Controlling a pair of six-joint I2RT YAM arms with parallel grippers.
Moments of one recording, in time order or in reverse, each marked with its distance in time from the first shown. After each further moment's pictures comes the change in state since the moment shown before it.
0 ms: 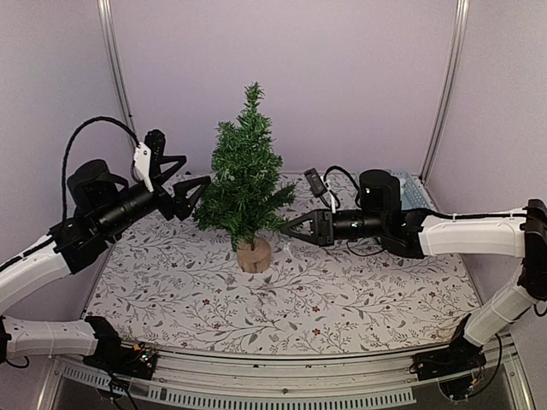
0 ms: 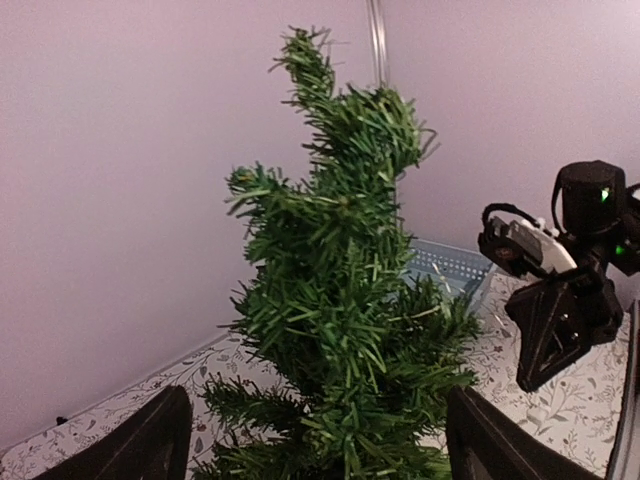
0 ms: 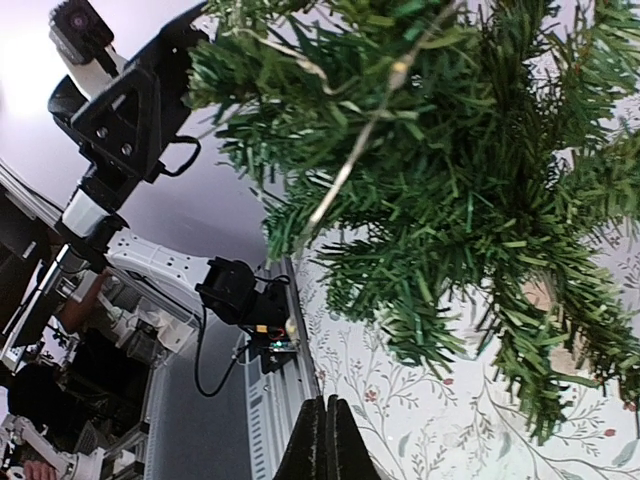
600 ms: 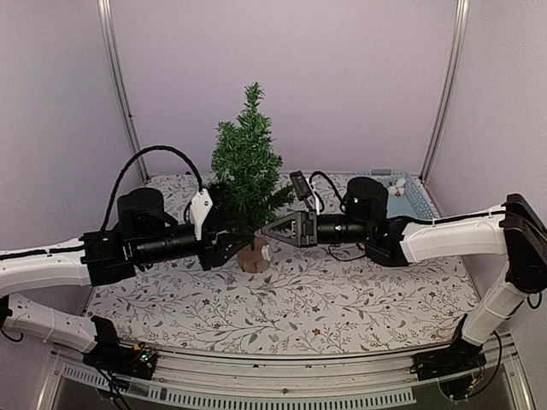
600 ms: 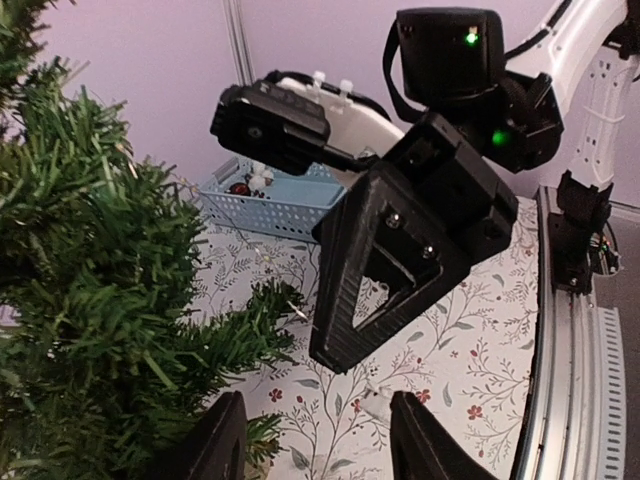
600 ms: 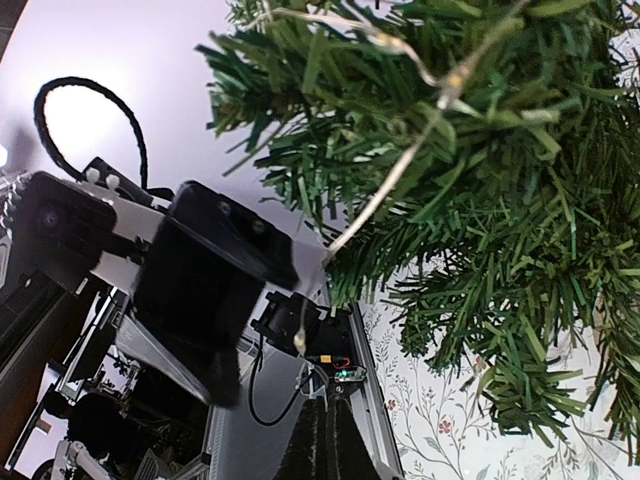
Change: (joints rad) left arm -0.350 0.131 -0.049 -0.047 -0.042 0.055; right arm 0.087 0.107 0.020 0.245 0.027 0.245
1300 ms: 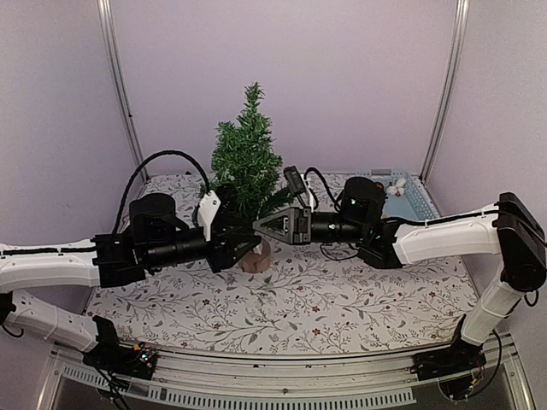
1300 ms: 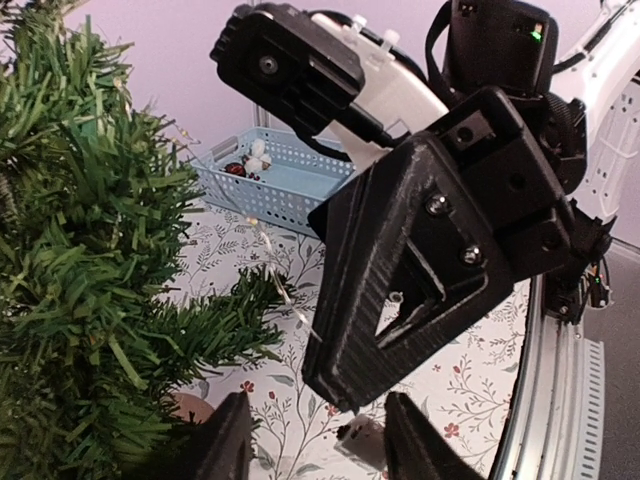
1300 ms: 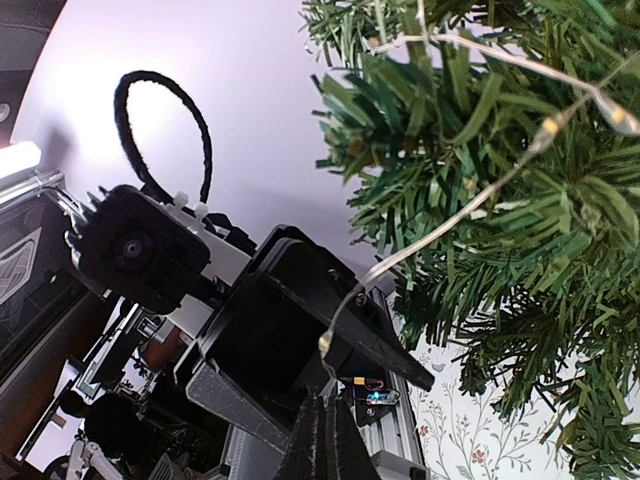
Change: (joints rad) left arm -0.029 0.086 -0.015 0.061 -0.042 -0.141; right arm 0.038 0.044 0.034 0.130 0.019 0.061
